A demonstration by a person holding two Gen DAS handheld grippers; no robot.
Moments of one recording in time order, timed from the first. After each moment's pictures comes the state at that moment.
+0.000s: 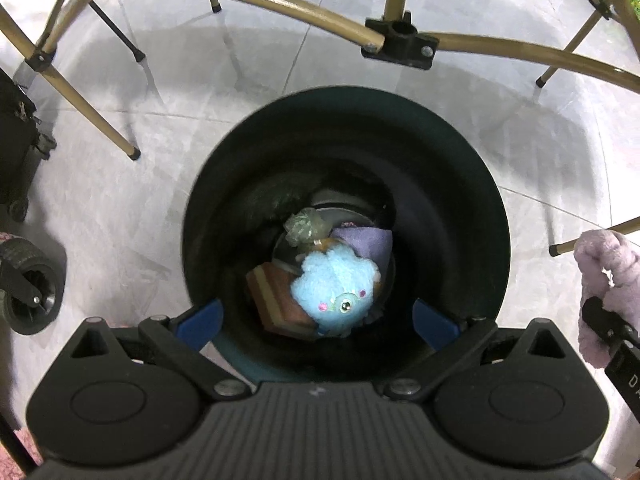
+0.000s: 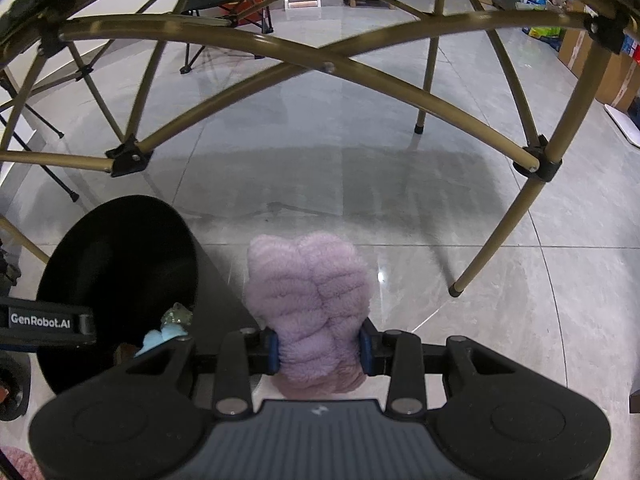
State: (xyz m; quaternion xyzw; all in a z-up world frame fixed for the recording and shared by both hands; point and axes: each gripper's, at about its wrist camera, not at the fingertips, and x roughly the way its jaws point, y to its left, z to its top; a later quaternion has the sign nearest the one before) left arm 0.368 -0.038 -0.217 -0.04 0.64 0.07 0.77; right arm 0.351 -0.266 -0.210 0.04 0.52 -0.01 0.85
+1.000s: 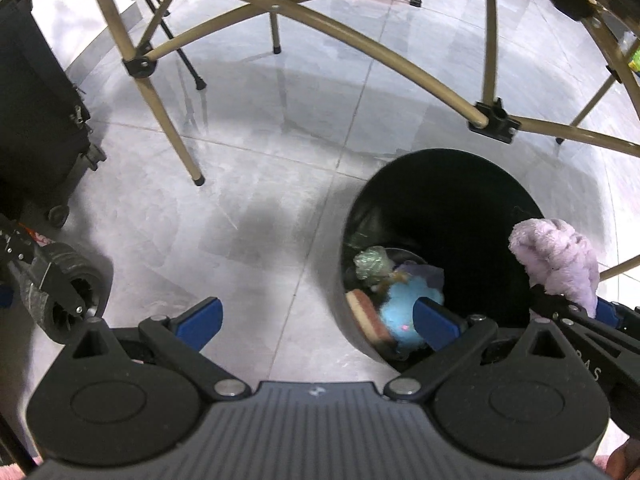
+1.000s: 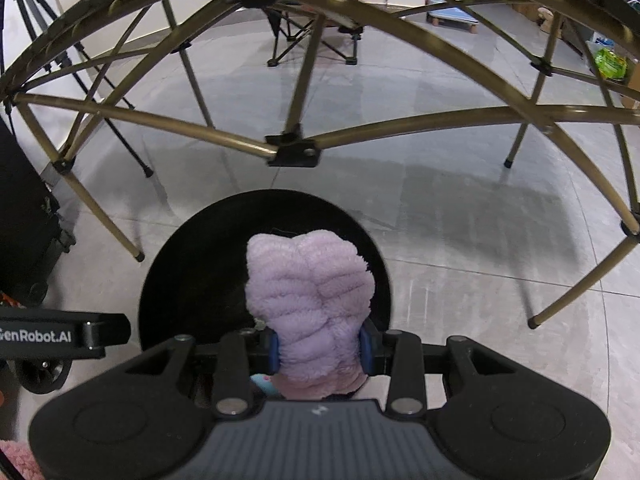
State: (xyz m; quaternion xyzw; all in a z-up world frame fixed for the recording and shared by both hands) left arm 0.329 0.054 -0.173 -0.06 0.58 0.10 0.81; right arm 0.358 -0.146 -0.194 0.01 0.51 0.09 0.86
